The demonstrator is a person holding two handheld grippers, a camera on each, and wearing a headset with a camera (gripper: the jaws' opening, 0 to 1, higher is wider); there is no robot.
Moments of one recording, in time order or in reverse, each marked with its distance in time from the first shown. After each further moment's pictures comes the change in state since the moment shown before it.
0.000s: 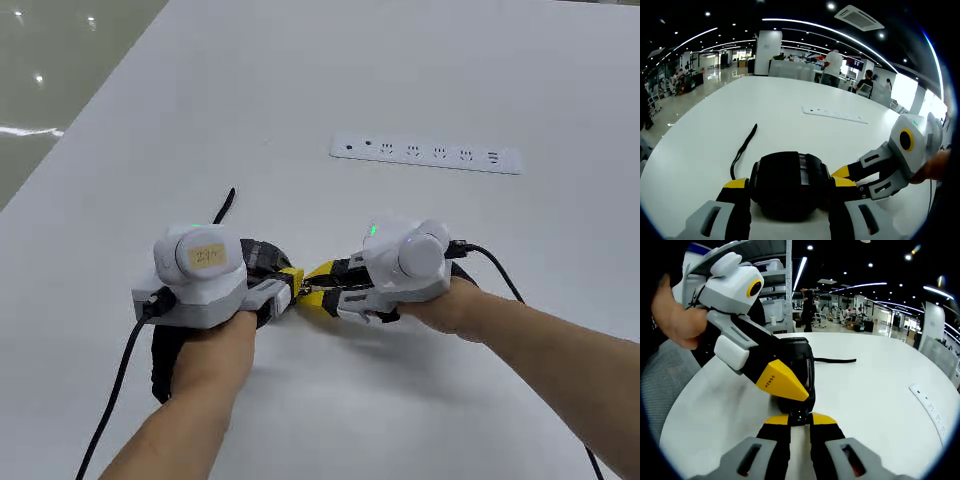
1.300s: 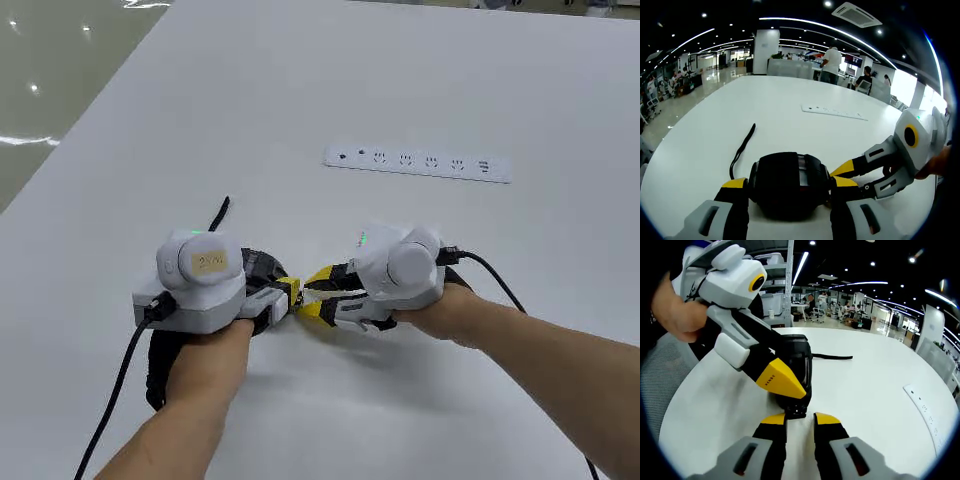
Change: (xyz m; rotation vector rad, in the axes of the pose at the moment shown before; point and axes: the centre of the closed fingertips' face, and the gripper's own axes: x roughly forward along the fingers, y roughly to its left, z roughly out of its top) left arm 0.001 -0.001 0.000 0.025 0.014 0.003; right arm -0.012 -0.004 -0.005 -0.029 0.051 -0.041
